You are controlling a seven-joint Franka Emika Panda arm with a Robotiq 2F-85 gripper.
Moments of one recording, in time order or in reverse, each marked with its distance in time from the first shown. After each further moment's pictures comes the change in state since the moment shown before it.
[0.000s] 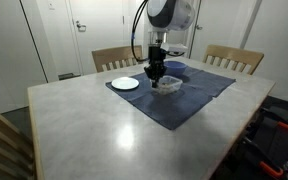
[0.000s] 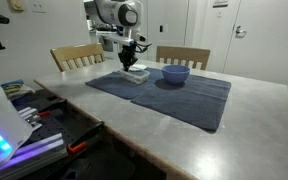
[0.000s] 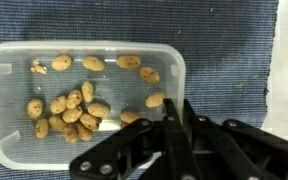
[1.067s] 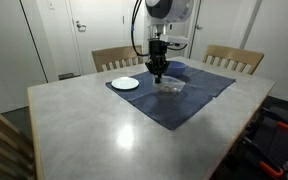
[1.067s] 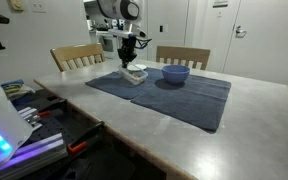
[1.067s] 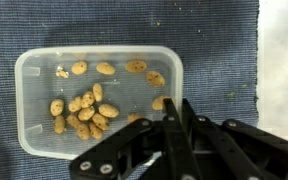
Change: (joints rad) arm 0.007 -0.027 -0.012 0.045 -0.020 -0.161 0.075
